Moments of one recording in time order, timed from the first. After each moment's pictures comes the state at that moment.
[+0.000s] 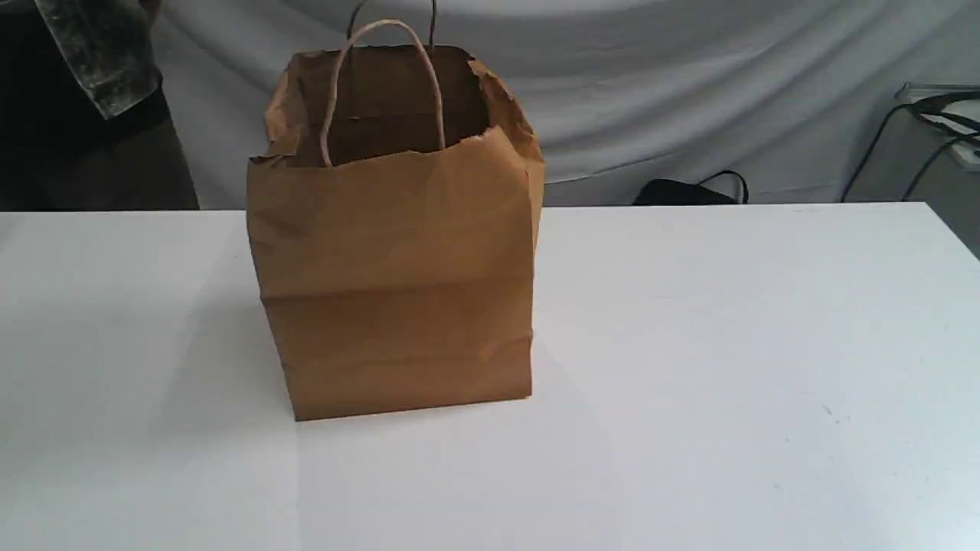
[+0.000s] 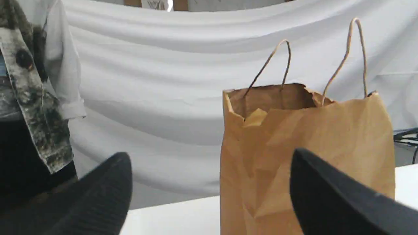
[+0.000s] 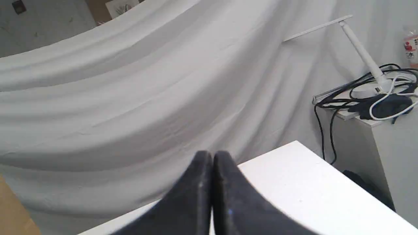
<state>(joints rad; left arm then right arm) -0.02 0.56 0.00 0.30 -0.62 -0.26 0.26 0.02 0.00 -1.73 0.47 2.05</state>
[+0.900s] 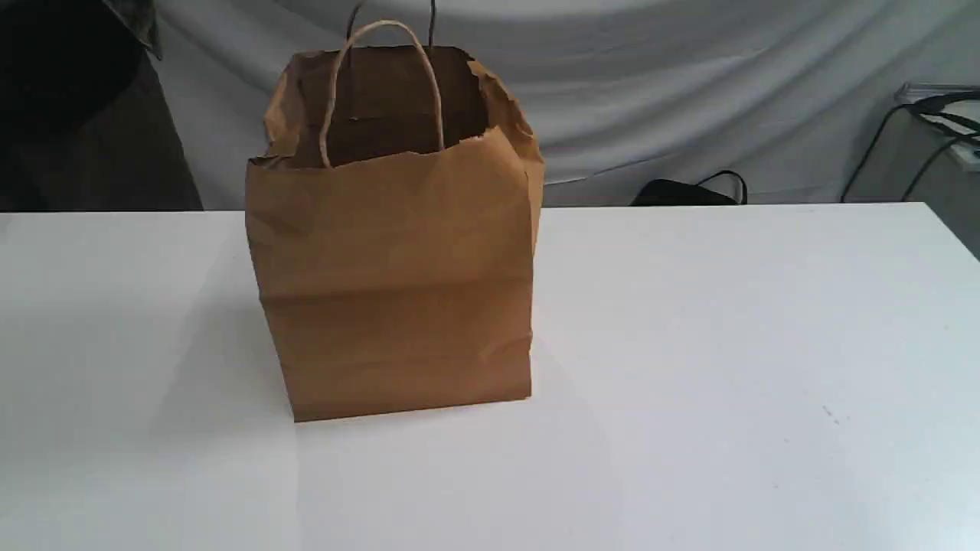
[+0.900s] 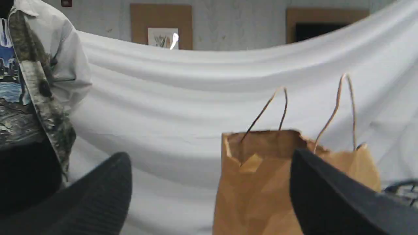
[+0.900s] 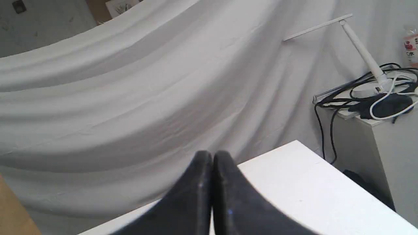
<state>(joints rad) -0.02 0.34 0.00 0.30 -0.60 -0.43 0.26 0.02 0.00 -1.73 0.46 2.05</state>
